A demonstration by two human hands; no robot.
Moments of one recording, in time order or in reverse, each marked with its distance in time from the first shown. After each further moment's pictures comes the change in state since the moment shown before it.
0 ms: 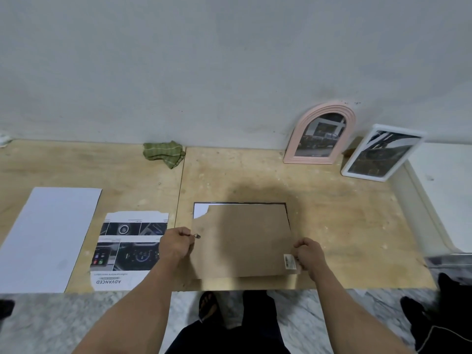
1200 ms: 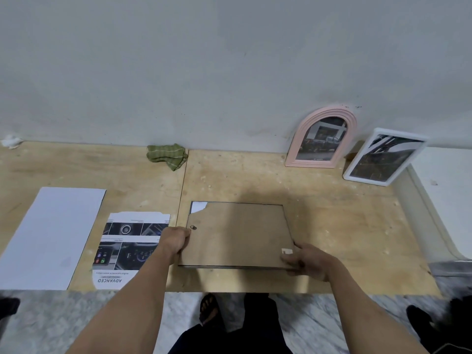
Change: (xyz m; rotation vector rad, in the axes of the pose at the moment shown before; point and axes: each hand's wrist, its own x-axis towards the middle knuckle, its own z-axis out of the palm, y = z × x) left_hand -0.007 0.023 -0.009 -0.260 -0.086 -0.118; right_hand -0.012 -0.019 -0.027 0.227 -0.696 0.037
